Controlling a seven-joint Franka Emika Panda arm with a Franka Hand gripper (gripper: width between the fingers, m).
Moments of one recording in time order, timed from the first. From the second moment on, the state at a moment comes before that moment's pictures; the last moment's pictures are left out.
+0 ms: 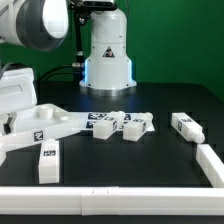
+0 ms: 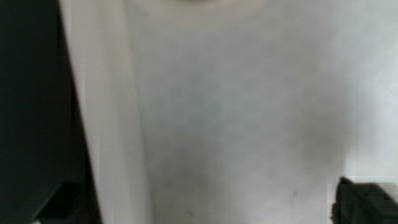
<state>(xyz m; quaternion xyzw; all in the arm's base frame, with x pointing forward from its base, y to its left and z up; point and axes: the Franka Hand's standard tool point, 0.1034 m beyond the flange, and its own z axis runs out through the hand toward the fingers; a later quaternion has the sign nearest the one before) 0.440 -0.258 0.008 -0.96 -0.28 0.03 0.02</state>
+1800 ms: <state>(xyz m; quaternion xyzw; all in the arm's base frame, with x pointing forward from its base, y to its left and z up) 0.546 -0.106 0.071 -0.99 -0.12 0.05 0.01</state>
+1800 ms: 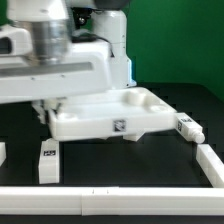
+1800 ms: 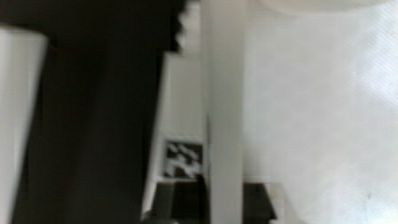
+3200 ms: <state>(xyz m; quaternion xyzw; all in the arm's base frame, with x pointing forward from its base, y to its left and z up) 0.580 -0.071 0.023 -1.00 0.01 0.05 0.00</state>
